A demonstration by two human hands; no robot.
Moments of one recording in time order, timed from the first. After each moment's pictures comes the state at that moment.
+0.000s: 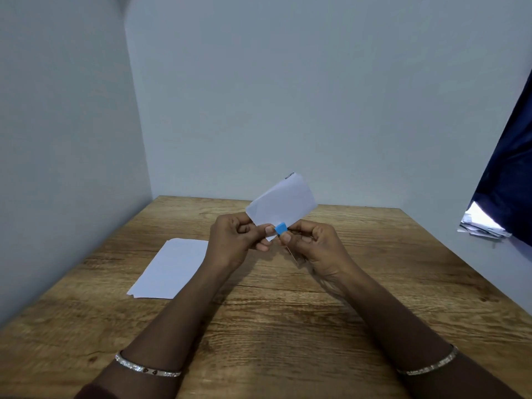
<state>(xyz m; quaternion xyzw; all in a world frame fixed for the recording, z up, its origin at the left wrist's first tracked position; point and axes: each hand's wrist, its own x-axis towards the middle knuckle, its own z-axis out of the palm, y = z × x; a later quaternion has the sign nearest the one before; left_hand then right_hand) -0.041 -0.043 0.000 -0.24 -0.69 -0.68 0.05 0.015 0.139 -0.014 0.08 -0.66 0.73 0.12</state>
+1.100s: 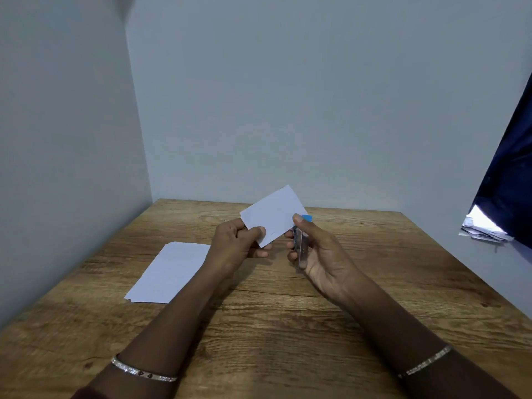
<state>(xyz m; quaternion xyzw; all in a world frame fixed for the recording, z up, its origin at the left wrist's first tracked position) -0.046 -0.036 -0.008 -0.19 -0.63 -0.75 -0.05 0.016 0.134 -0.002 -0.03 -0.51 0.85 0.07</state>
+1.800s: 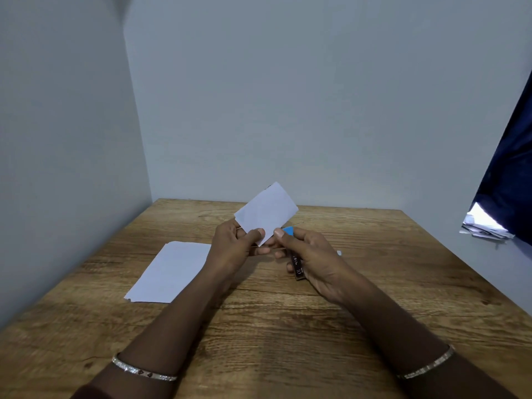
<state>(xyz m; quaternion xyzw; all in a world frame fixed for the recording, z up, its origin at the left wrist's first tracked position) -0.046 -0.034 -0.014 -0.23 -0.62 -0.75 -0.02 0.016 0.130 -0.009 0.01 -0.68 0.74 0.04</state>
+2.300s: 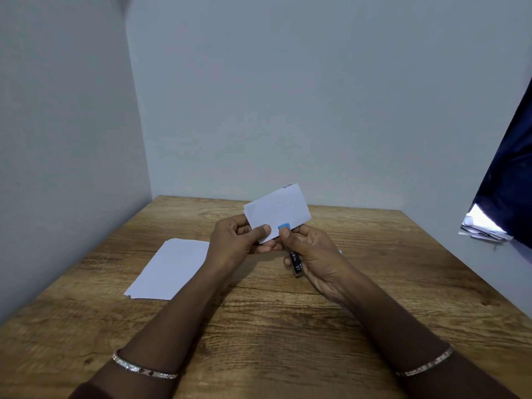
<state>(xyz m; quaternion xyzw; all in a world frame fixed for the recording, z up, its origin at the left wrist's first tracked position) -0.050 -0.035 -0.013 -0.21 -0.62 -0.76 -0.02 0.015 0.131 -0.010 0.03 -0.62 0.78 0.06</state>
